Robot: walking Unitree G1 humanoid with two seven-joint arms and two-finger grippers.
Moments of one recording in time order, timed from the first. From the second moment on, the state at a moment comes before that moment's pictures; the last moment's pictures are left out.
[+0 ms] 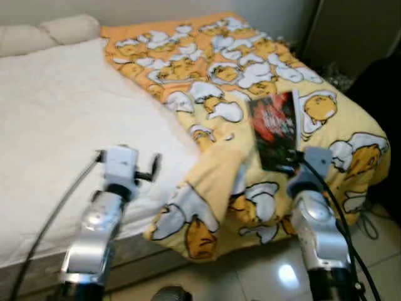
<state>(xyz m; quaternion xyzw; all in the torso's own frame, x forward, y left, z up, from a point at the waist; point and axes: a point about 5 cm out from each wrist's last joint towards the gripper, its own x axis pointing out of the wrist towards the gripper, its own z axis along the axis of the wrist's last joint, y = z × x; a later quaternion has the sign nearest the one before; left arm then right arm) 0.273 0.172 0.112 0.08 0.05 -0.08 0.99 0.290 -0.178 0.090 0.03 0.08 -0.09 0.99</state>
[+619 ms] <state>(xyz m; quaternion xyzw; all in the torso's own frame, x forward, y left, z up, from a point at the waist) 0.275 0.182 0.117 0.08 0.04 -0.06 0.99 0.293 -0.174 0.093 0.04 0.07 -0.09 0.99</state>
